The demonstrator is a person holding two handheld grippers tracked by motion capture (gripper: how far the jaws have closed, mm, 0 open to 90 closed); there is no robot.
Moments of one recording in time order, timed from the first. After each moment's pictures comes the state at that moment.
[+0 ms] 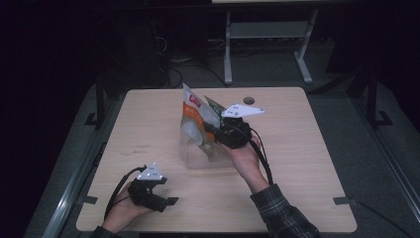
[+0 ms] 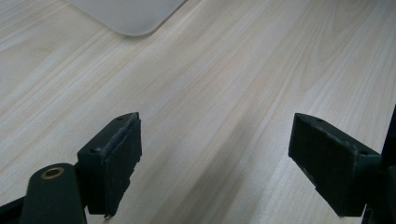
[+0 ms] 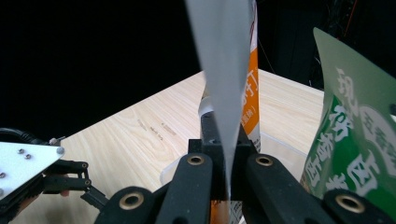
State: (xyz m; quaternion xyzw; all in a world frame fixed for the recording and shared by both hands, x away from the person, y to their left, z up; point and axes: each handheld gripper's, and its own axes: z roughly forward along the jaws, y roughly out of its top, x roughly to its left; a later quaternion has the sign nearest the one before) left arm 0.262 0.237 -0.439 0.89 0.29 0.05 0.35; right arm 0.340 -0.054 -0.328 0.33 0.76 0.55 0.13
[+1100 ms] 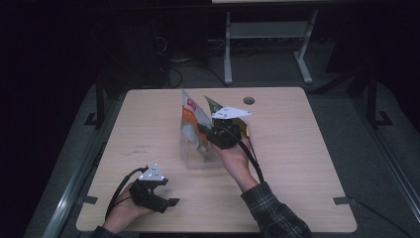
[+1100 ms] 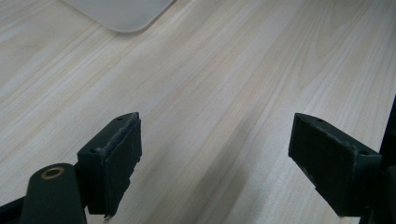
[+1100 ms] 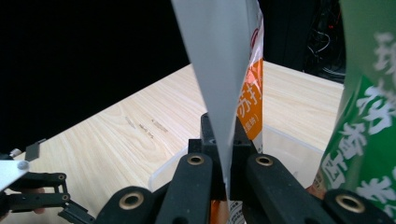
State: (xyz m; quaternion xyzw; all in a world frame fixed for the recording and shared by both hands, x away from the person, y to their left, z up) left arm 0.262 0.233 -0.441 0.89 0.29 0.04 0.34; right arm 0.352 -0.032 -0.350 0.35 0.76 0.53 0.14
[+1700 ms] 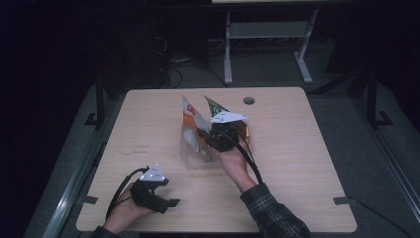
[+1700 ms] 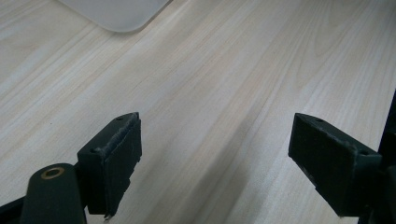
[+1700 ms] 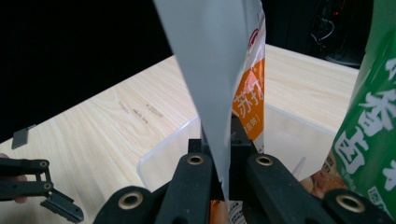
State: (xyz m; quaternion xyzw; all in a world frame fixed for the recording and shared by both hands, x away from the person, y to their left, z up) left arm 0.262 0.232 -0.441 0.90 0.28 0.04 0.34; right arm 0.358 -0.027 -0.371 0.36 0.77 0.52 0.13
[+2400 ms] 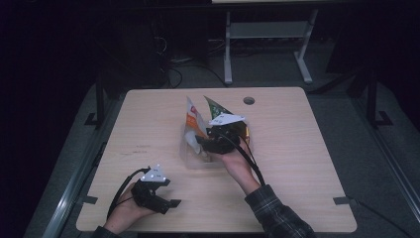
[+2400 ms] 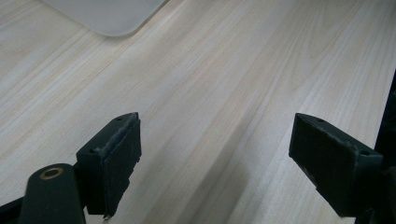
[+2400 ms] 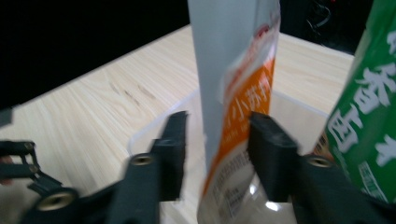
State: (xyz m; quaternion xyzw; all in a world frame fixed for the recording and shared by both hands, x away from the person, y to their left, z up) left arm 0.261 0.229 -0.442 0.90 0.28 0.04 0.34; right arm 0.355 -0.028 -0.374 0.36 0.79 0.48 0.13
